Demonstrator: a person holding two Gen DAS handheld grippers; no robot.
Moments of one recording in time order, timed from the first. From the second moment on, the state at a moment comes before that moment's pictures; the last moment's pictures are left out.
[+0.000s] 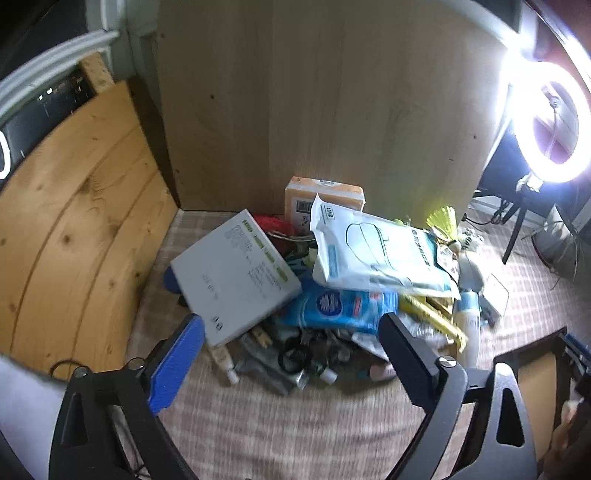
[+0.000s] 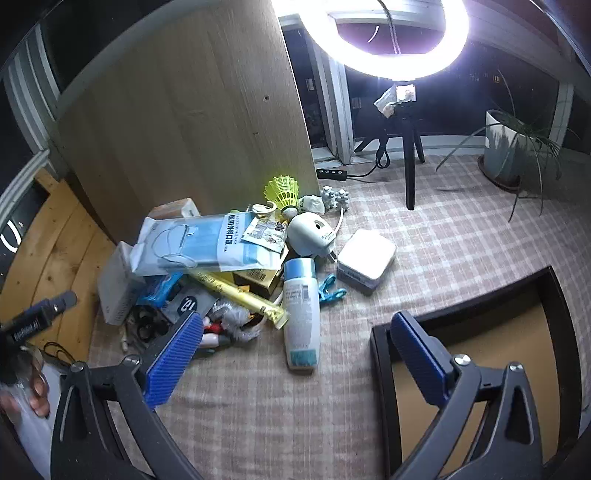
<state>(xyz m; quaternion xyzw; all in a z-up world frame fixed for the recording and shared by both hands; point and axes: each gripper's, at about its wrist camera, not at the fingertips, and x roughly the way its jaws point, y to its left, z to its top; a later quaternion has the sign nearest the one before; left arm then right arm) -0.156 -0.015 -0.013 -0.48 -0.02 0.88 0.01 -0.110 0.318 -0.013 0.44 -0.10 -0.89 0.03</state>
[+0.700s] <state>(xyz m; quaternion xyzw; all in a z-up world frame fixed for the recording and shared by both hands) -0.261 -0.010 -0.089 -0.56 -0.10 0.82 0.00 -0.181 0.310 -0.057 0.51 -0.15 -0.85 0.04</state>
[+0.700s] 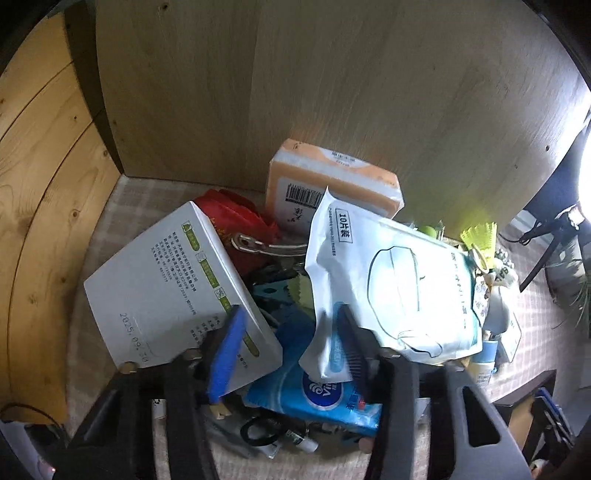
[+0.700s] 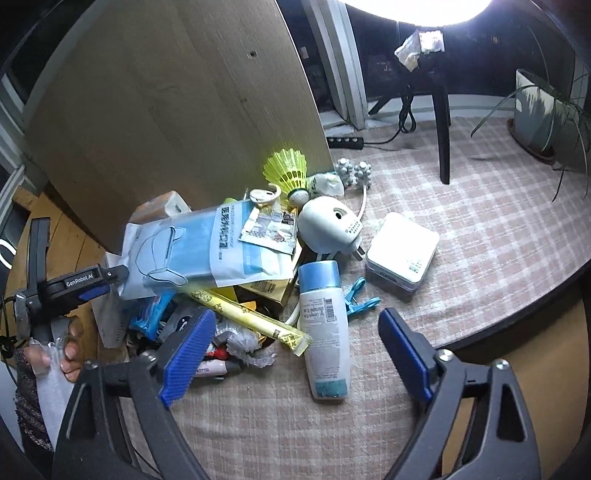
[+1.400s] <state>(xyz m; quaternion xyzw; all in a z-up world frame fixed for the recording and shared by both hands) -0.181 0.040 -0.090 -0.56 -0.08 0.82 0.10 -0.195 0.309 -0.083 0.54 -0.21 -0.81 0.07</state>
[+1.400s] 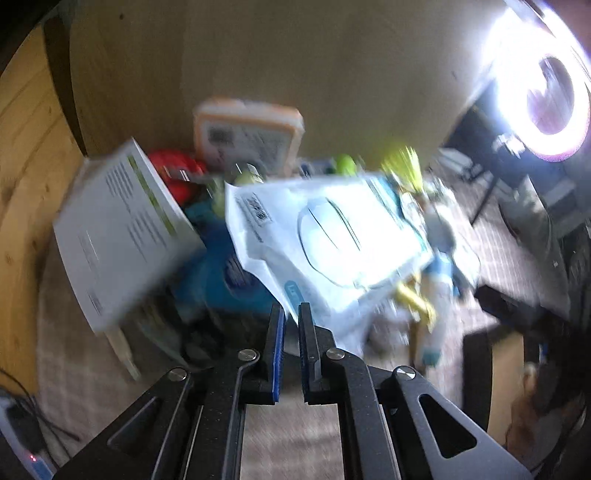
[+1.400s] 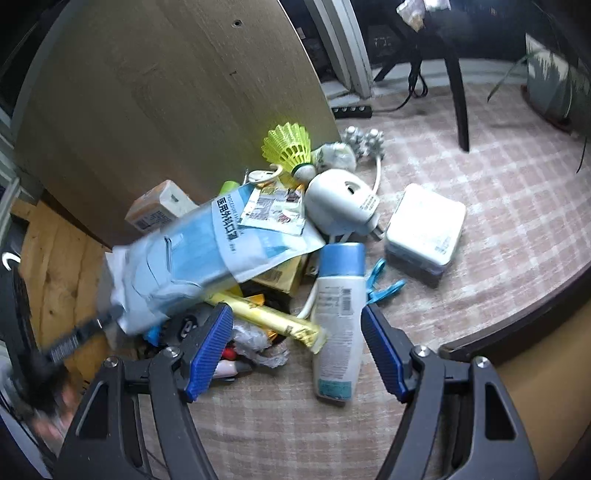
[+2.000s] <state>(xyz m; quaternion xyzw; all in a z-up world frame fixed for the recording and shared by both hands) -0.164 0.070 -0.065 -0.57 0.01 0.81 0.15 -0.201 0.295 -0.129 0.59 -0.25 -0.76 0.08</state>
